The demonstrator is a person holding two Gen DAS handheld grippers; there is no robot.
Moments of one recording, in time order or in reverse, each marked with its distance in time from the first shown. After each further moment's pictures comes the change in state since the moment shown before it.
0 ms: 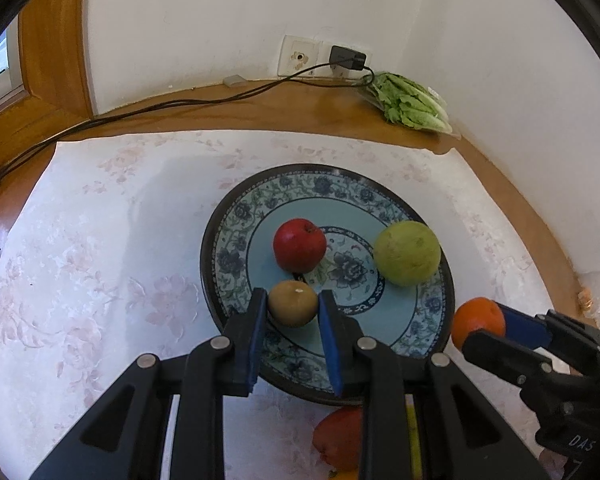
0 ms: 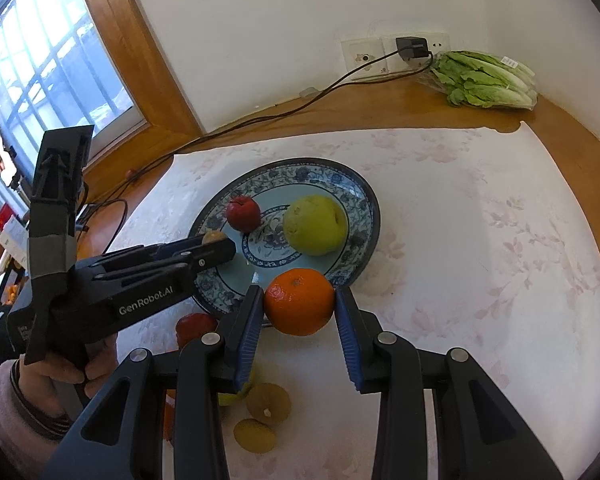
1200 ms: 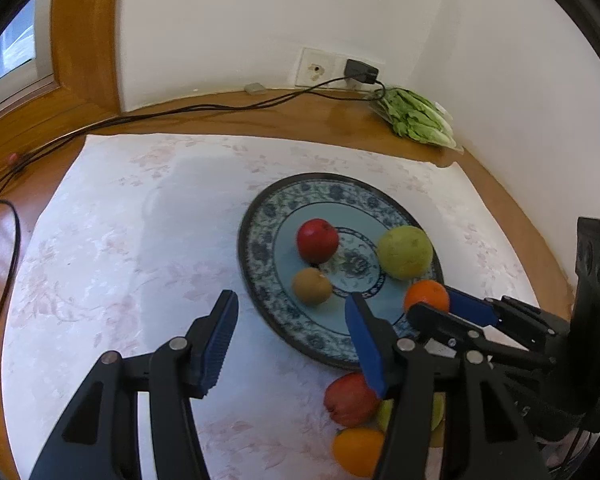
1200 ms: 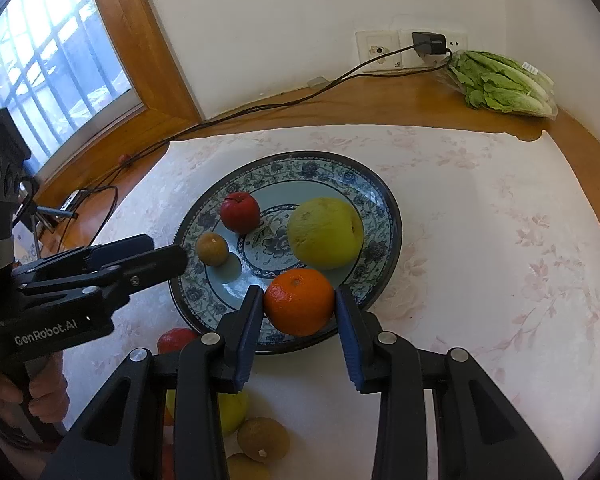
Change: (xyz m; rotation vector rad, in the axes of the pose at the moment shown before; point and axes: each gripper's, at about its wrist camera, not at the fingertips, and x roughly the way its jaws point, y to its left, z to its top) left arm -0.038 0.014 -0.007 -0.062 -0.009 0.019; right arm 0.030 0.007 0.008 -0.050 0.029 -0.014
